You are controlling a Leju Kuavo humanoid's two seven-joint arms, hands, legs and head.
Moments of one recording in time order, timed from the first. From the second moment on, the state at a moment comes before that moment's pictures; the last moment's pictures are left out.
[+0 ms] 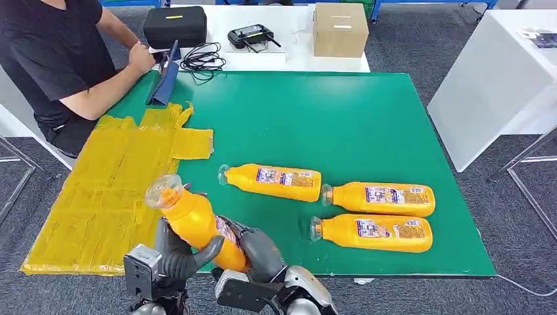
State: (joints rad) left arm 0.26 -0.34 -0.09 -1.73 -0.27 -0.05 -0.50; right arm -0.11 0.23 0.75 -1.28 0.56 0.03 -0.24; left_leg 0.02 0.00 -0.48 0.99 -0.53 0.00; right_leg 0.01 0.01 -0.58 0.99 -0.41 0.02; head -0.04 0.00
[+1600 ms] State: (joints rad) left arm -0.32 0.04 0.02 -0.79 -1.52 0.64 -0.11; right arm -0.35 0.00 0.42 -1.25 0.61 -0.02 -0.17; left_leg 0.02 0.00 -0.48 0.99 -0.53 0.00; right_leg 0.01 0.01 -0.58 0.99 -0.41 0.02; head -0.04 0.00
